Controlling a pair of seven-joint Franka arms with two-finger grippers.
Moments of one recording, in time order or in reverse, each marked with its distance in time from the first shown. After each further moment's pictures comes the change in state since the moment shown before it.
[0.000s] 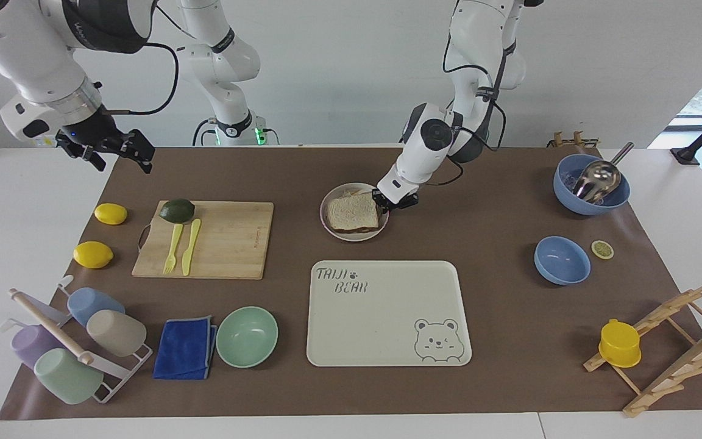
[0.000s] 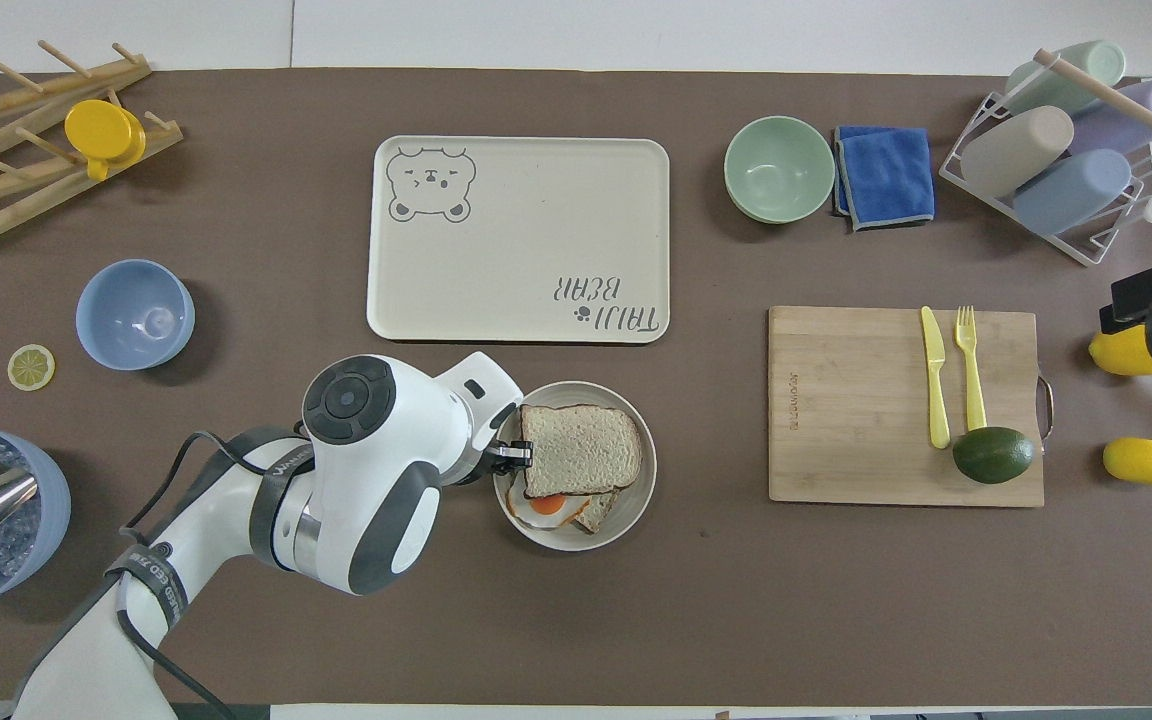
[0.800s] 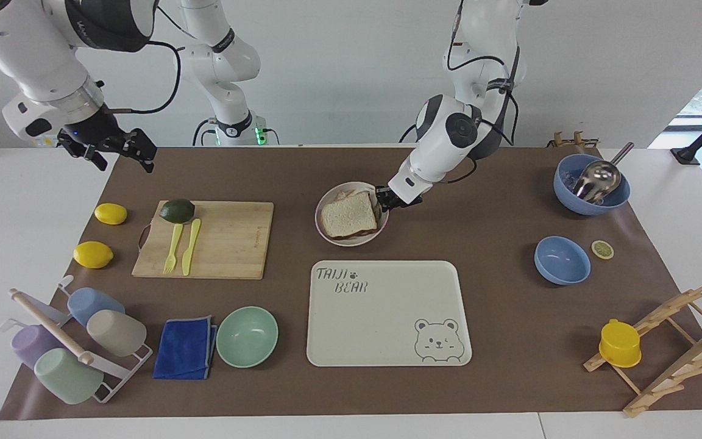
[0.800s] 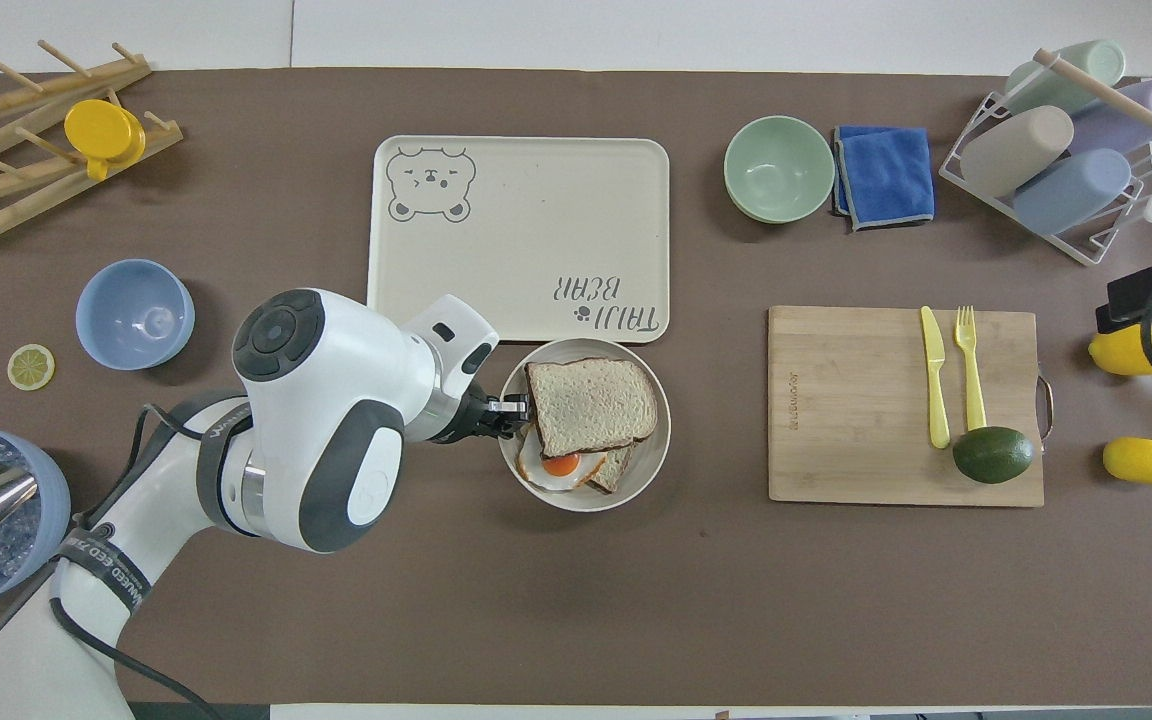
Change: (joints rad) left arm 0.064 -0.003 0.007 0.142 -0.126 -0.095 0.035; right arm 0.002 -0.003 0.006 0.000 0.000 0.000 0.000
